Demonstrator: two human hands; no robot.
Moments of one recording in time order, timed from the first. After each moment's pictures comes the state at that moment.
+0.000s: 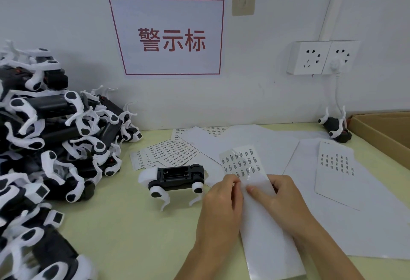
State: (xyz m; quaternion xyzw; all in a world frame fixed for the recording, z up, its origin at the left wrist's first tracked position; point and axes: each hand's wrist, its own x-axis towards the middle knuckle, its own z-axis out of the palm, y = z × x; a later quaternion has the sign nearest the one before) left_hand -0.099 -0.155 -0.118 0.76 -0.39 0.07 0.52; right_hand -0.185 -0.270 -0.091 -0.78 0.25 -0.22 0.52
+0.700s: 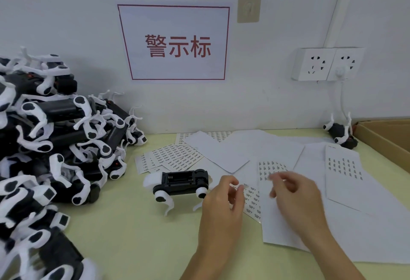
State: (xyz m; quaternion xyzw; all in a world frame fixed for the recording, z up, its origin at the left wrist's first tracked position) left_hand -0.095 -0.156 -0.119 0.74 -0.34 0.02 0.58; right_hand -0.182 -0.277 -0.089 -0.73 0.37 -0.35 0.45
